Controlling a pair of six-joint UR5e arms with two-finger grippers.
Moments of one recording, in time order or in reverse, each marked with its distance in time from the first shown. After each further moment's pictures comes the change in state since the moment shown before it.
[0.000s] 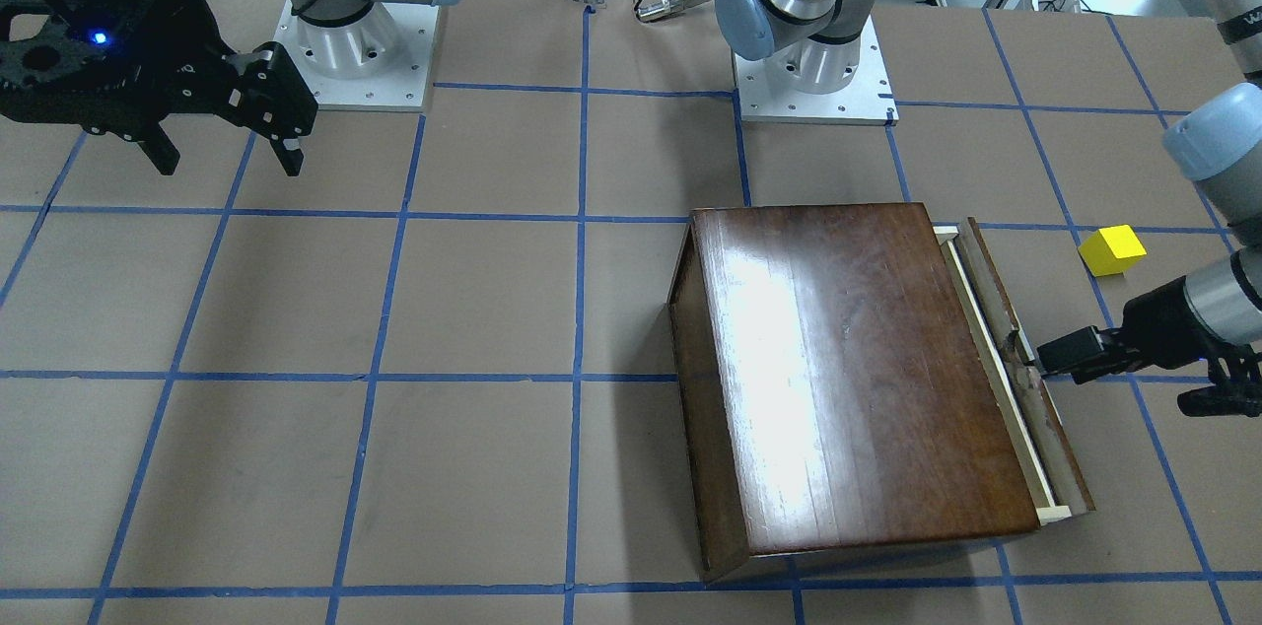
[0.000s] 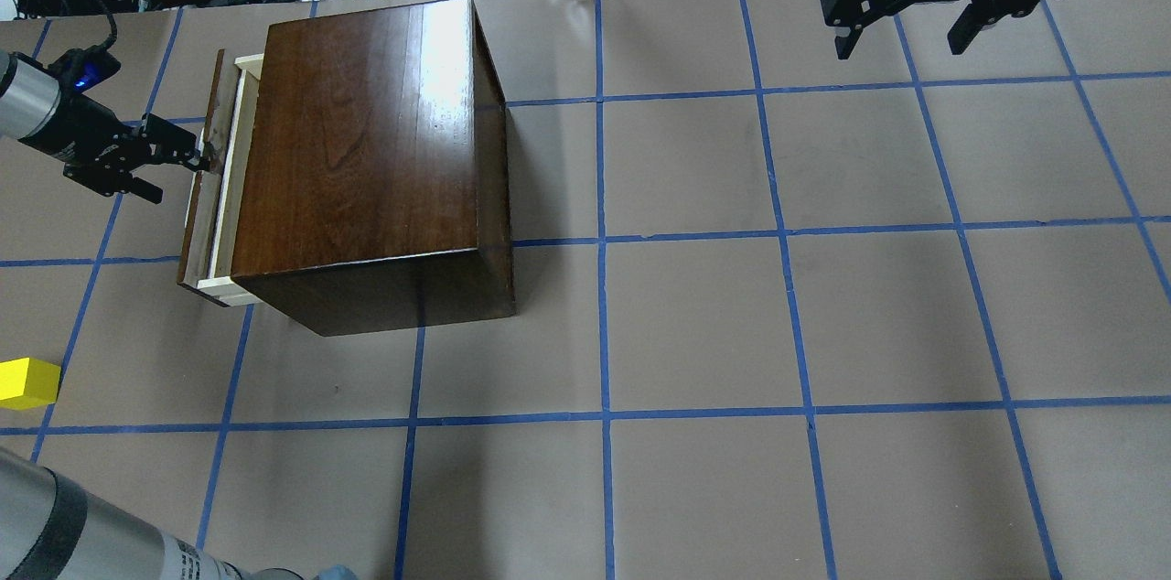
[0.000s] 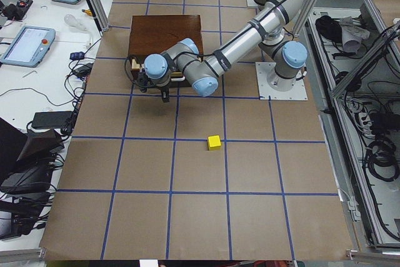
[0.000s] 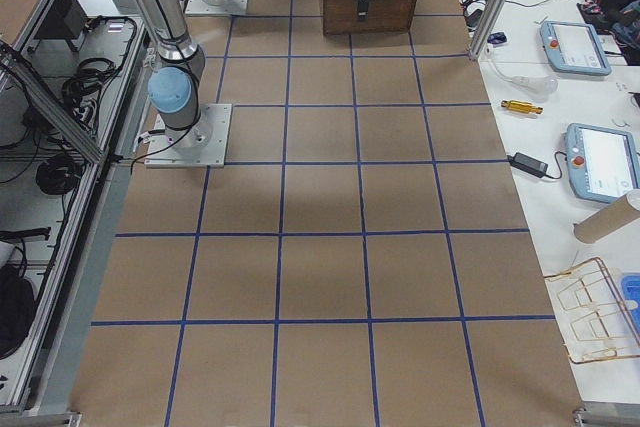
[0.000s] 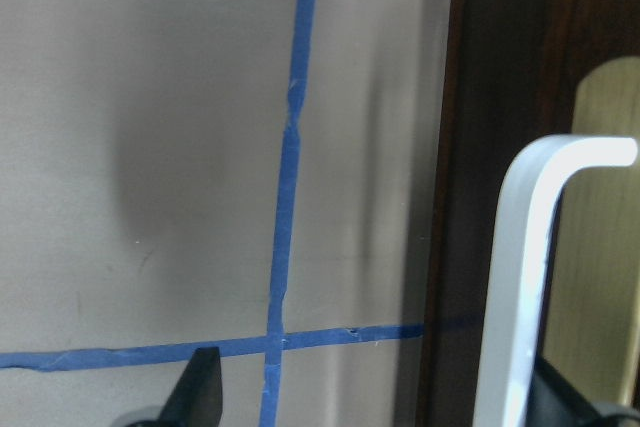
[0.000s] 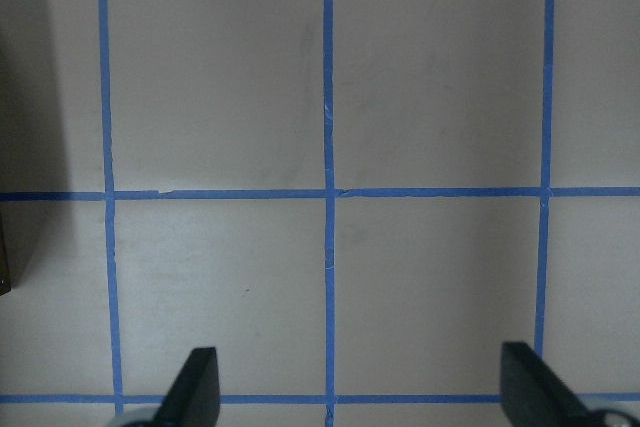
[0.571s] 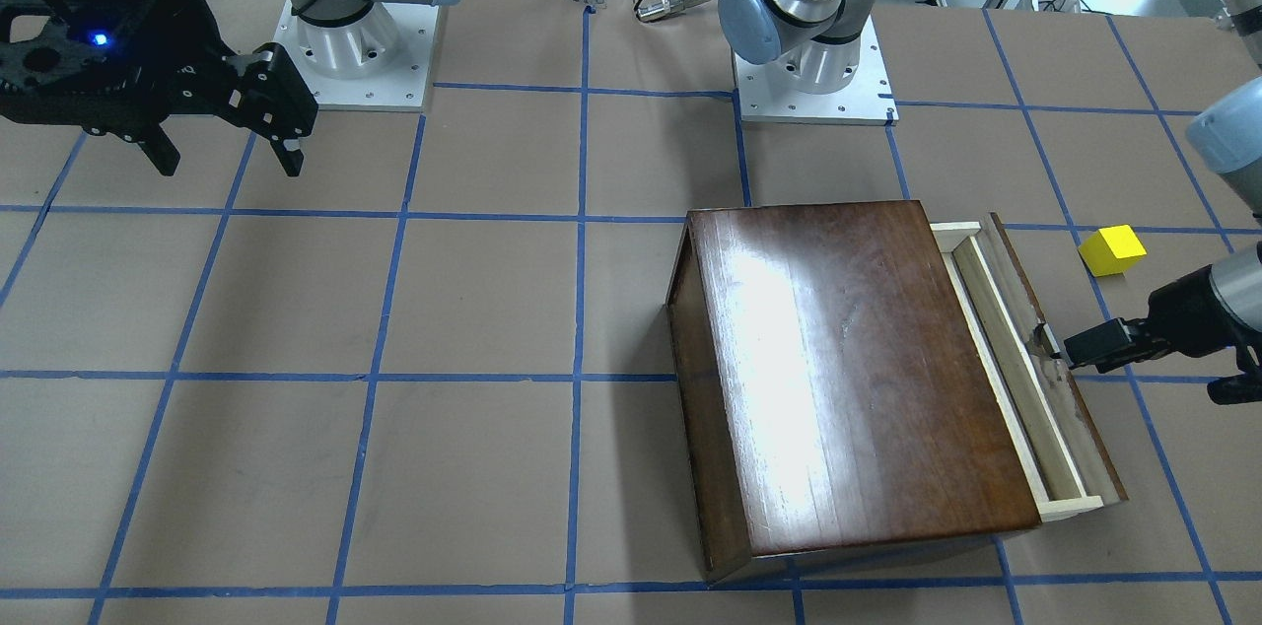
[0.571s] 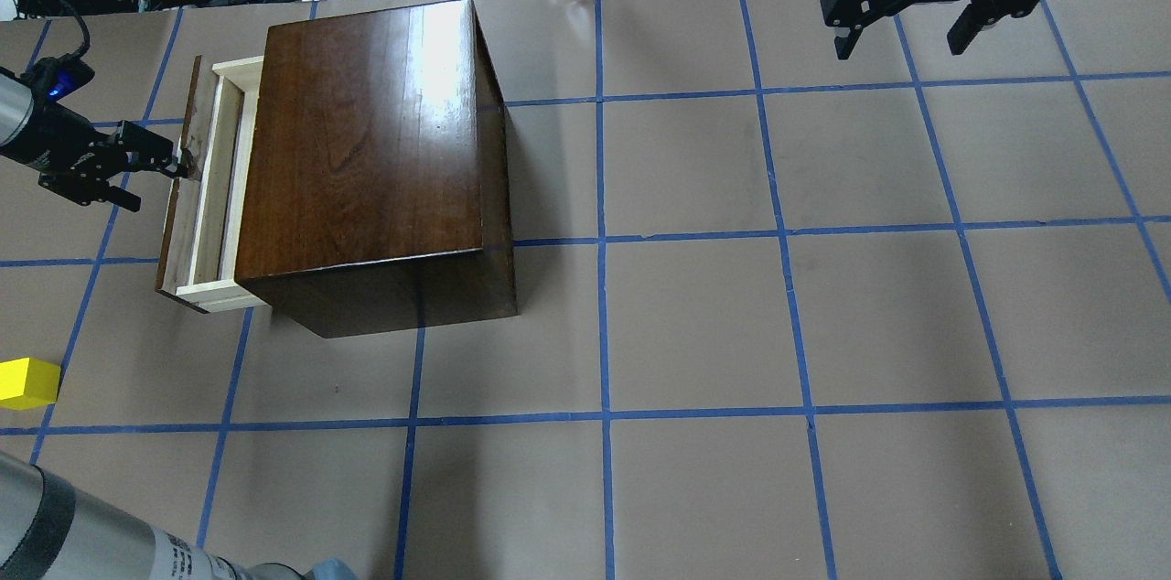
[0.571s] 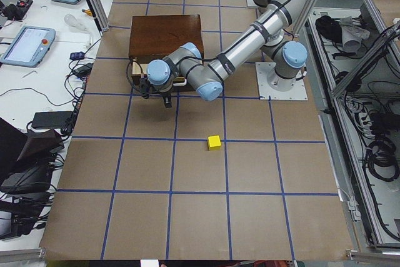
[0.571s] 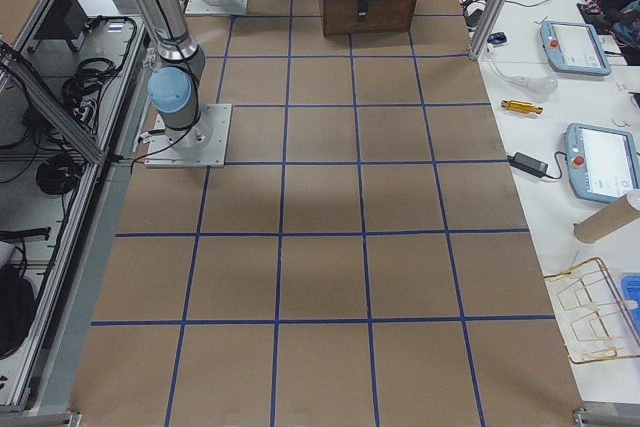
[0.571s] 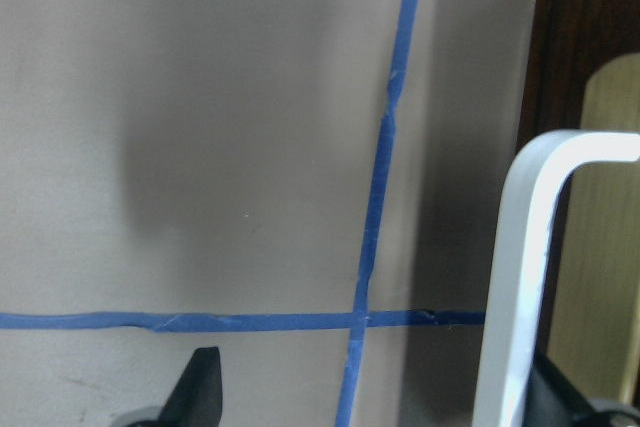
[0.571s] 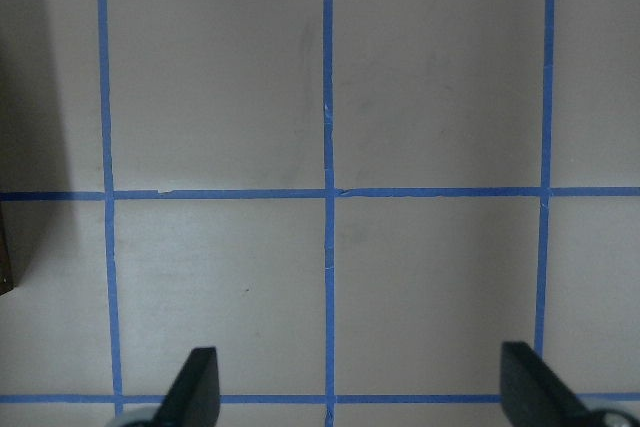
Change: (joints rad) left arm 0.040 0.001 0.002 -0.006 0.007 0.011; right arm 0.000 0.000 0.000 0.000 0.000 0.000
